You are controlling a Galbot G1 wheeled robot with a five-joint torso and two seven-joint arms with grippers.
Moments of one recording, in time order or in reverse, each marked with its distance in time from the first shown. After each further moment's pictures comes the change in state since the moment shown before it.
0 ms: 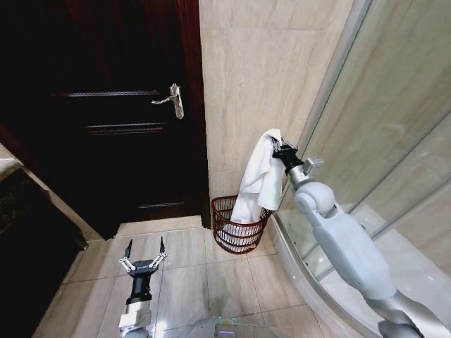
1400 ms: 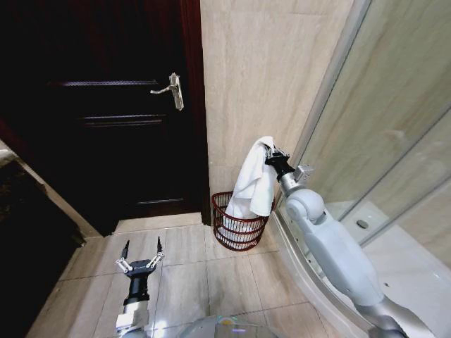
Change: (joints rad) left arm 0.005 0.000 -0.010 -0.009 -0.026 0.023 -0.006; right arm -0.073 0.063 0.002 0.010 -0.030 0.001 -0.009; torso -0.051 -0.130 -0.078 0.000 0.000
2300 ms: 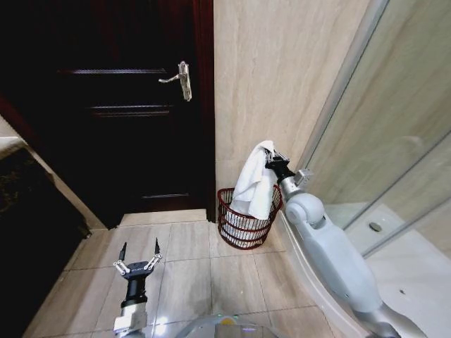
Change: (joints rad) left arm 0.005 0.000 -0.014 0.012 -0.002 -0.021 -0.016; right arm -0.023 0.015 0.026 0.003 -0.001 -0.008 -0.008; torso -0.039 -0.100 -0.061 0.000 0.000
